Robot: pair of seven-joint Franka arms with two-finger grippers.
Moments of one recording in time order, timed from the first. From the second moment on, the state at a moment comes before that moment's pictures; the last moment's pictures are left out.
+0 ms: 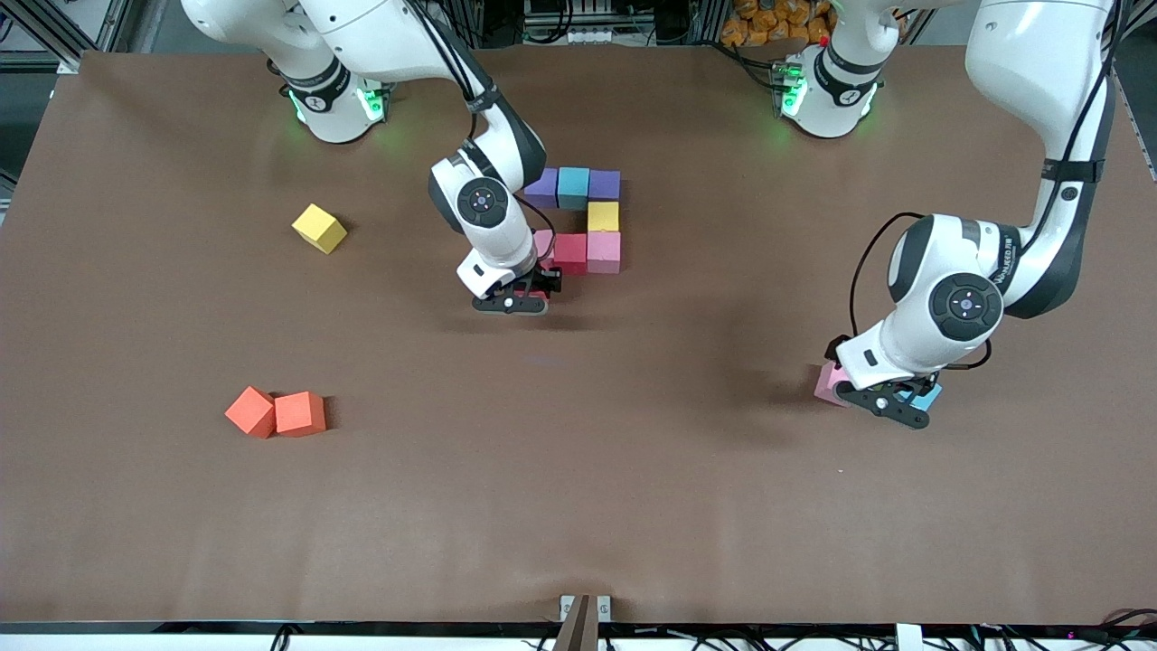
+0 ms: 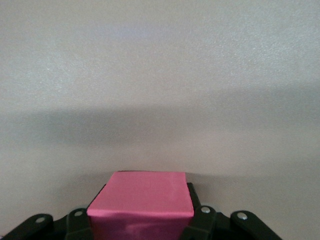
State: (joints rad) left arm -0.05 0.44 -0.14 -1.83 0.24 2.21 0.18; right arm 0.83 0.53 -0.07 -2.02 0.23 2.58 0.65
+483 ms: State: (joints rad) left arm -0.03 0.49 -0.11 -1.85 0.16 2.27 0.23; right arm 0.83 0.54 -0.07 -2.02 0.23 2.58 0.70
